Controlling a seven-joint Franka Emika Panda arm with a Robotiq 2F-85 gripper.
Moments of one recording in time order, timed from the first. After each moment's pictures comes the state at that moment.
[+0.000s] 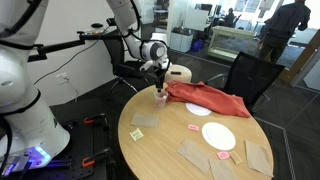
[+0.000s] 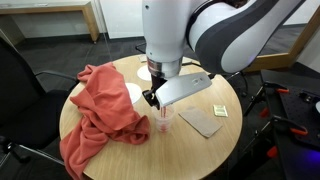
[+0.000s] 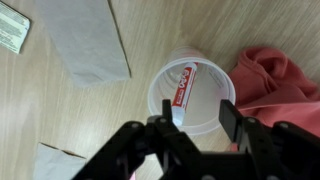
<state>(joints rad) 0.30 0.55 0.04 -2.00 -0.31 2.55 1.28</state>
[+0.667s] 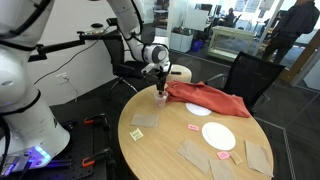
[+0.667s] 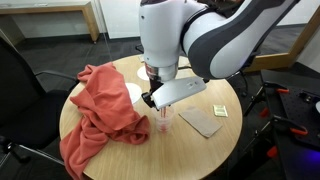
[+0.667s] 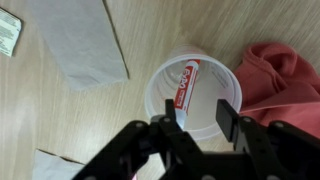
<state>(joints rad) 0.31 0.60 0.03 -1.96 -0.29 2.55 1.28</state>
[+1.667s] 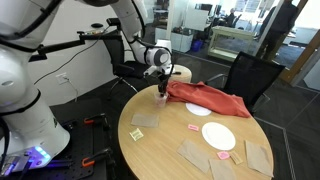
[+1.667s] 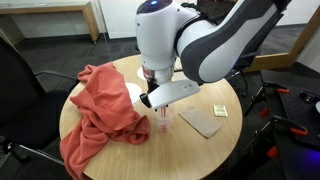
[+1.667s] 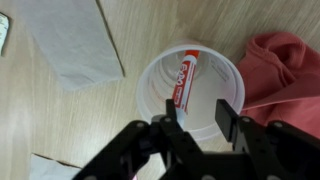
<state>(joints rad) 0.31 0.65 0.01 -1.91 -0.27 2.55 1.28</state>
